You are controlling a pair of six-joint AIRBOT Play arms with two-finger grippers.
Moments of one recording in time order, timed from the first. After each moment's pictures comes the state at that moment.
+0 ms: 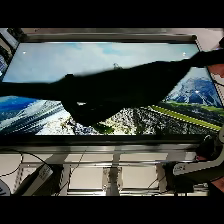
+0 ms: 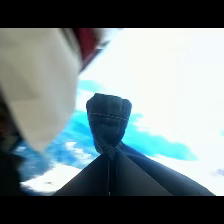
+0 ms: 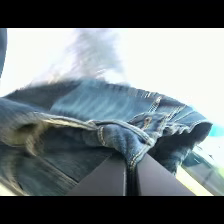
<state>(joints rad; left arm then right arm) 0.68 -1.01 1.49 1.51 -1.08 -1.42 -0.50 -1.59 1.95 -0.85 1.62 1.09</state>
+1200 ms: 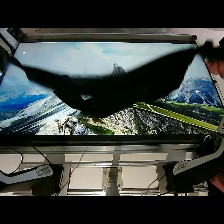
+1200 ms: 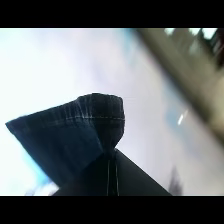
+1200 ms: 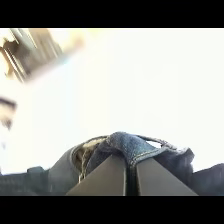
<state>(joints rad) 0.54 -1.34 1.57 0.78 -0.82 -1.46 -0.50 -1.75 2.07 -0.52 1.15 1.24</state>
